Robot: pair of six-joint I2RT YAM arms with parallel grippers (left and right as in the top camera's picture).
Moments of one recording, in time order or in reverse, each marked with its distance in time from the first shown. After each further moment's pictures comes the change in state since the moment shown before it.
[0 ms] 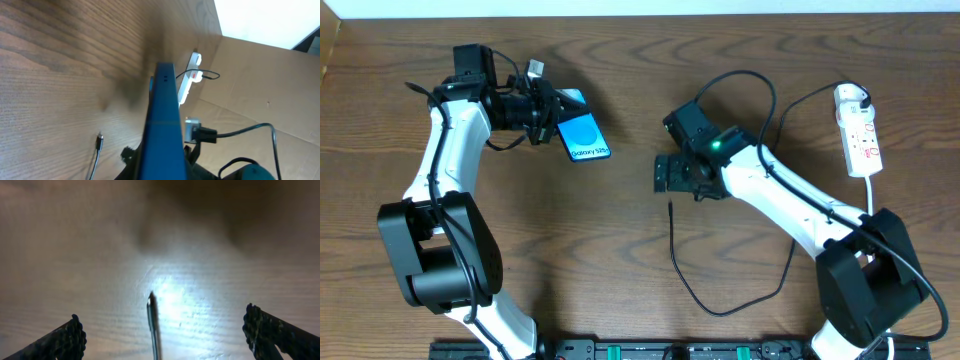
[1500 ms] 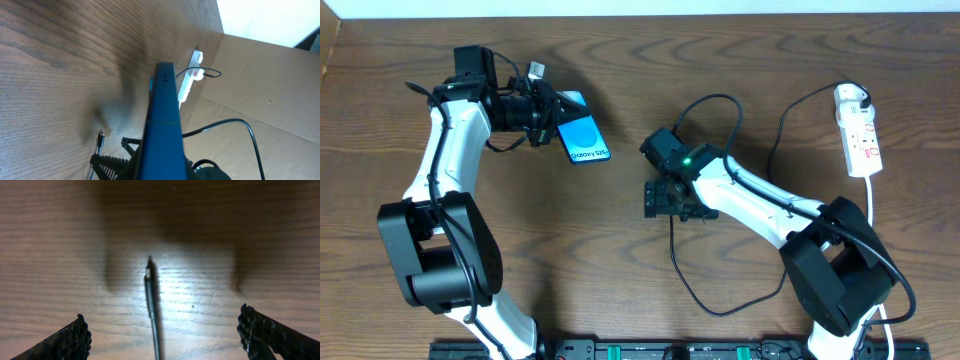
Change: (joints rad) left arm 0.000 0.000 0.000 -0.021 0.000 0.019; right arm 0.098 0.098 -0.016 -0.035 0.010 0.066
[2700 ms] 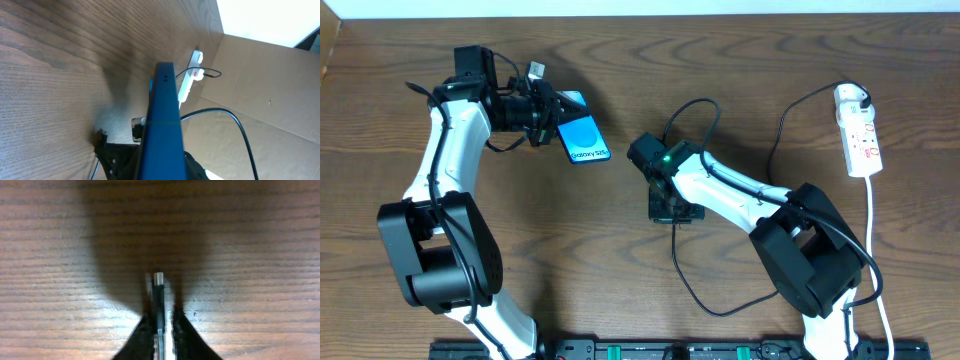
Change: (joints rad) left arm 0.000 0.000 0.000 0.001 -0.001 0.000; right arm 0.028 0.131 0.101 -0.108 0.024 0.026
